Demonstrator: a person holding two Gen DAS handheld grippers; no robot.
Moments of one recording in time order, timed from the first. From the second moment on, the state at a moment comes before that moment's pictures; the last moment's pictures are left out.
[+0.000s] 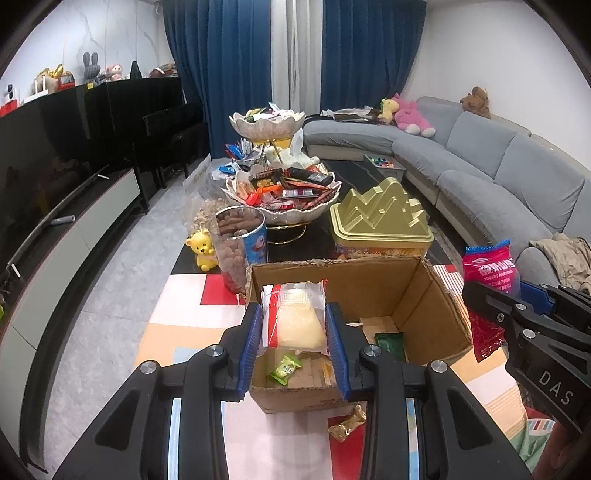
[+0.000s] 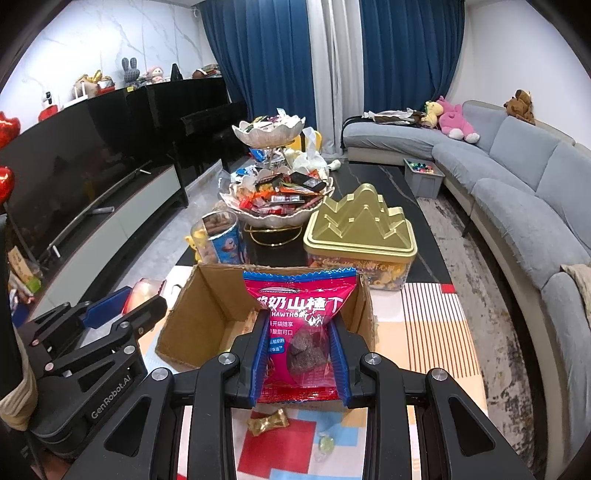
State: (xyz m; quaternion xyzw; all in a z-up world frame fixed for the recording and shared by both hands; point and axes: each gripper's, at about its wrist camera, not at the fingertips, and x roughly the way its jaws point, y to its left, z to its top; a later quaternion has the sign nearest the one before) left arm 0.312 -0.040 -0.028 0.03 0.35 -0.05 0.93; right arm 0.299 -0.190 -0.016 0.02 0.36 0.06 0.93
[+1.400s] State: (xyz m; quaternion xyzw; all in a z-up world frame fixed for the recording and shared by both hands) left arm 0.348 -0.038 -0.061 0.03 0.37 -0.03 0.93; right arm 0.339 -0.194 -0.049 0.01 0.38 0.05 0.92
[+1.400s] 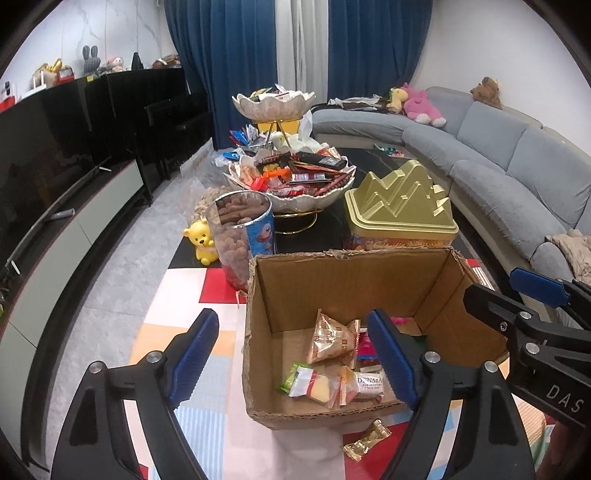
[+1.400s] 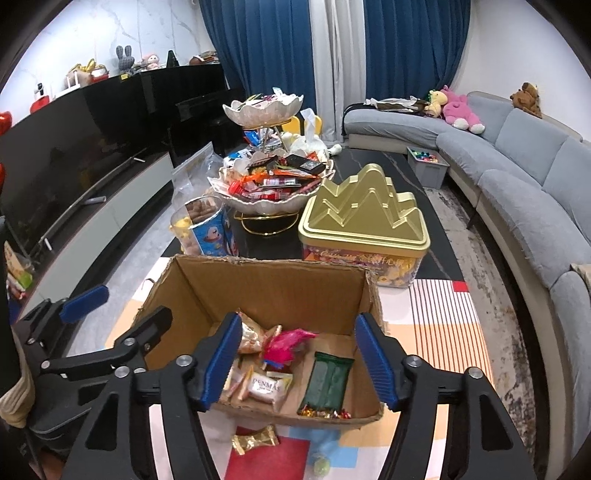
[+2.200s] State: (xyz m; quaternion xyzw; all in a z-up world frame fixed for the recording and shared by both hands) left arm 0.311 -0.040 -0.050 0.03 0.36 -0.04 0.93; right arm 0.299 -0.202 -0.036 0.02 0.37 0.04 0.93
